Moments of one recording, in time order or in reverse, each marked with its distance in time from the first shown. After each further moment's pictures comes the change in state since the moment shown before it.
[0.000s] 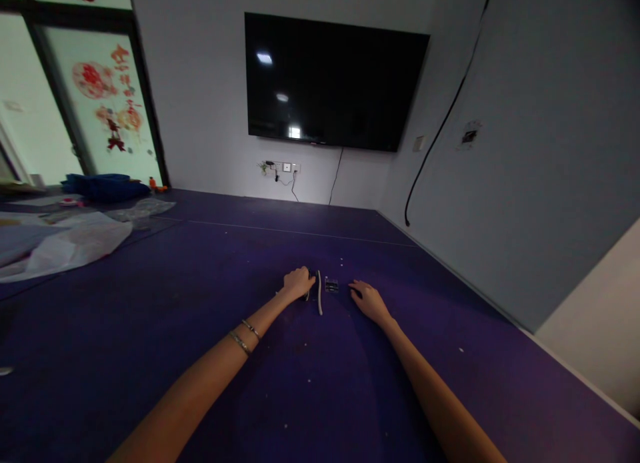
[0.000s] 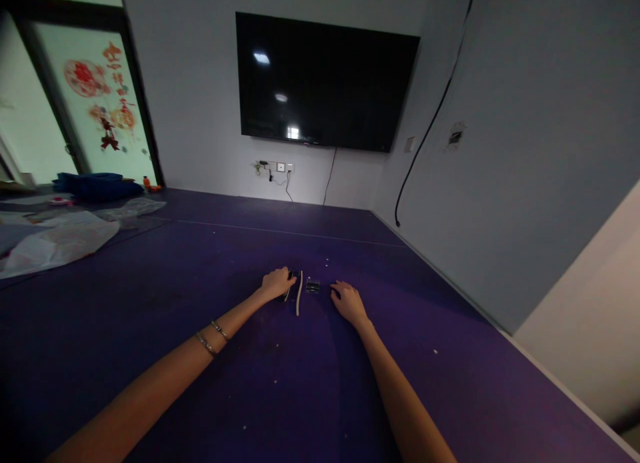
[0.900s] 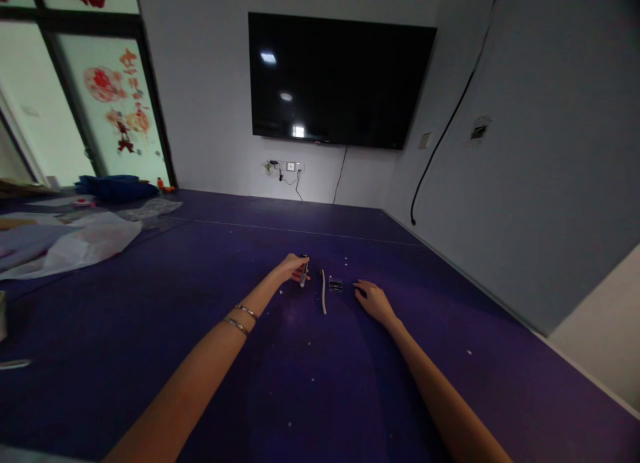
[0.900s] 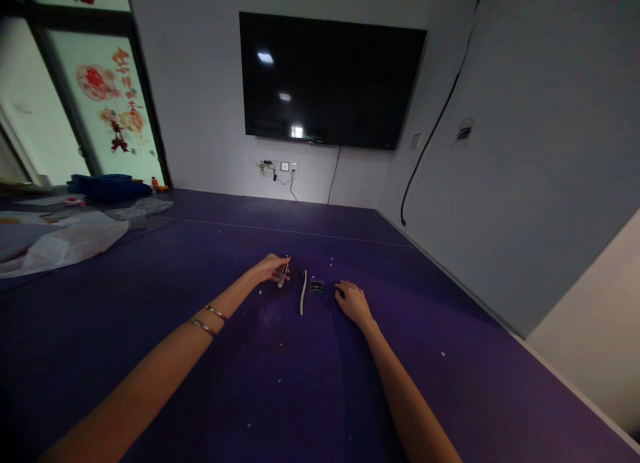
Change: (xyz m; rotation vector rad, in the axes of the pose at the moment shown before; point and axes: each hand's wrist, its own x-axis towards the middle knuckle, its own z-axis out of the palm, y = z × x) left_hand 0.025 -0.025 -0.037 -0.834 -0.263 -0.275; right_hand 0.001 0.003 0.004 -0.028 0.015 0.007
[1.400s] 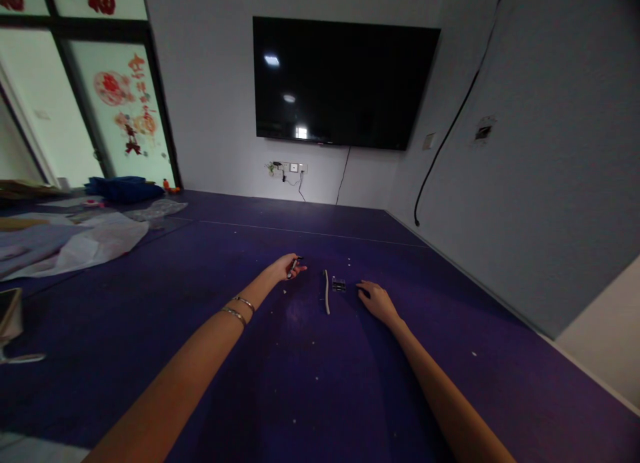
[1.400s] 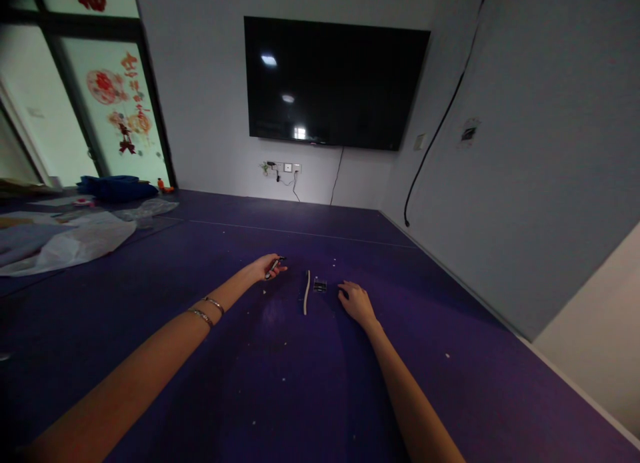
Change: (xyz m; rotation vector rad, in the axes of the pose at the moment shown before) left_hand 0.012 -0.009 -0.029 -0.564 -0.173 -0.301; right_hand 0.001 0.001 -0.001 0.013 -0.004 -0.002
